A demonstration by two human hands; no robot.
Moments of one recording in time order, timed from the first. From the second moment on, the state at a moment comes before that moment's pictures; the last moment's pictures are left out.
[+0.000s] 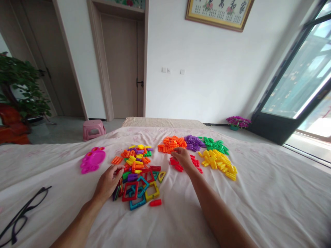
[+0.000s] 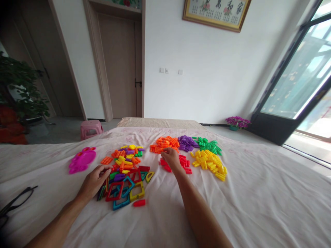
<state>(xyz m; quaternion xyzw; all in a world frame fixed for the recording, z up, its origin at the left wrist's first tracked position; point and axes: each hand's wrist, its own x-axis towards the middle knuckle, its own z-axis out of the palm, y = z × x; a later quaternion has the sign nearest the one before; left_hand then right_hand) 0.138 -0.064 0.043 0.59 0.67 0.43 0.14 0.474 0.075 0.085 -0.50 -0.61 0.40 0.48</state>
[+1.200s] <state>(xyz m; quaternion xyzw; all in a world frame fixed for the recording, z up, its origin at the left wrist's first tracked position) 0.138 -0.065 0.047 0.57 0.68 0.44 0.13 0.381 -0.004 0.080 -0.31 -0.91 0.13 0.24</state>
